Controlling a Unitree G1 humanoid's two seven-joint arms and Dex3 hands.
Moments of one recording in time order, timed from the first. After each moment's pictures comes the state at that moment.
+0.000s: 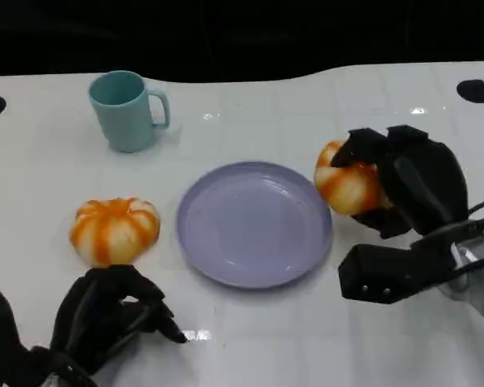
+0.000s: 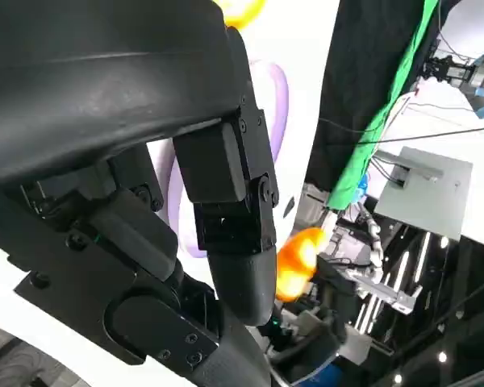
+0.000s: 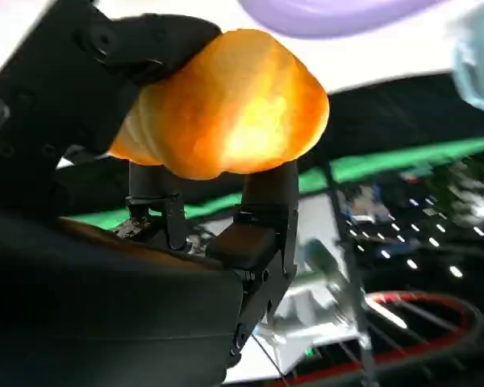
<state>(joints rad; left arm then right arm) -0.25 -0.02 0.28 0.81 -0.43 -0.24 -0.82 -0.78 -0.22 0.54 1.14 -0.76 -0.56 -0.85</state>
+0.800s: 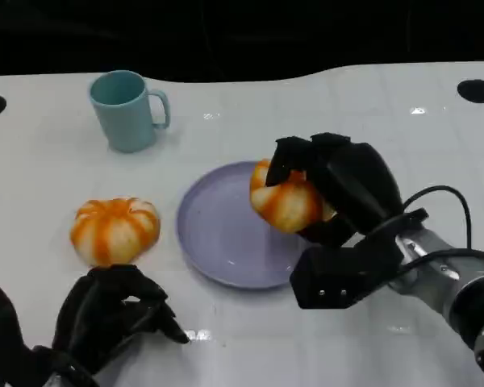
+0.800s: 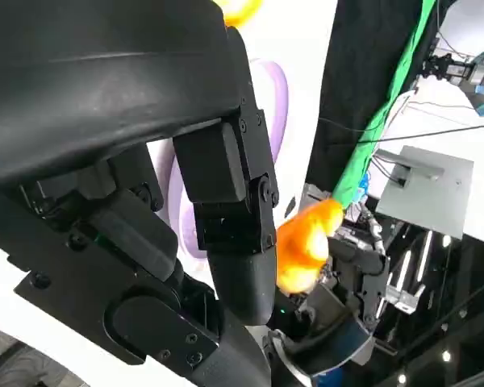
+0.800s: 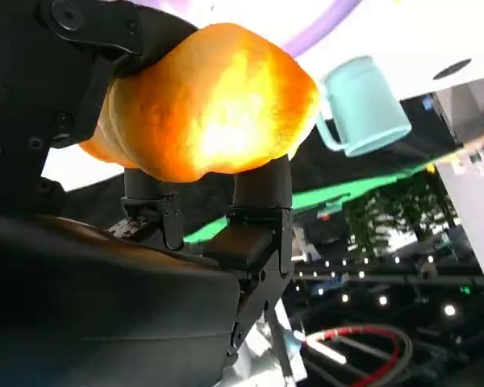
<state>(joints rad) -0.24 -0.03 0.27 0.81 -0.43 -0.26 -0.82 -0.82 -0.08 0.54 1.15 -0.75 -0.62 -0.67</state>
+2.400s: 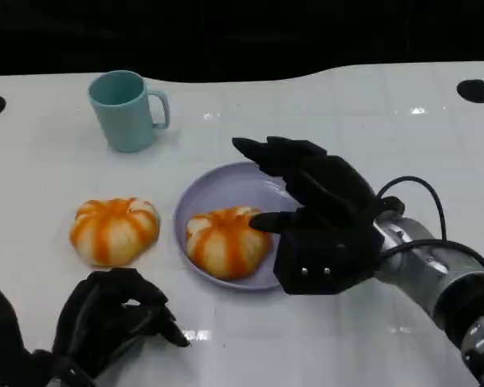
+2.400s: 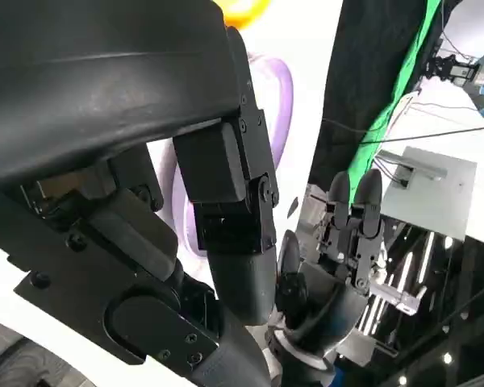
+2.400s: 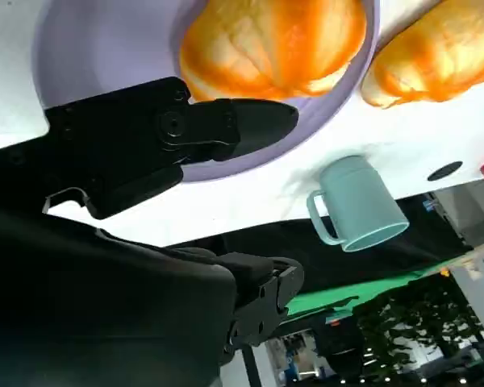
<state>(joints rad) -0.23 -0.03 0.27 0.81 -0.43 -0.26 -0.82 -0.81 -0.06 0.50 1.07 -0.63 -0.54 -0.27</state>
